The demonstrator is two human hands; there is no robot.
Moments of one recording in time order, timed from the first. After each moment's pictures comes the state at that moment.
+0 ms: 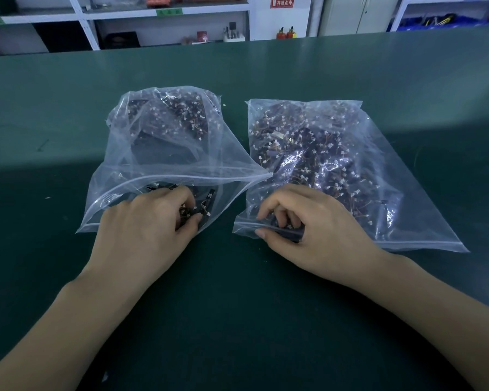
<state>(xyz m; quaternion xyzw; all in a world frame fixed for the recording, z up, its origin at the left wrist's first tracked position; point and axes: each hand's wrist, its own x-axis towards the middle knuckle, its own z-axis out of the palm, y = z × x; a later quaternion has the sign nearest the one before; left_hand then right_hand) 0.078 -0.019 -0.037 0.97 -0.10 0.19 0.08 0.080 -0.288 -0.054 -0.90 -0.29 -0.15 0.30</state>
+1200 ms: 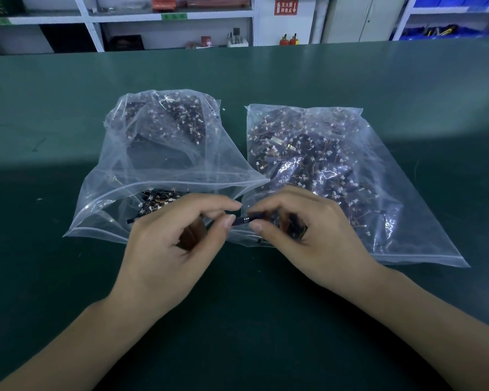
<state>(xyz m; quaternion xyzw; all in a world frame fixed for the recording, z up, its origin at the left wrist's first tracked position) 0.064 -0.053 -0.056 0.82 -0.26 0.27 0.44 0.082 -0.286 -0.054 -0.85 -0.27 -0.15 0.43</state>
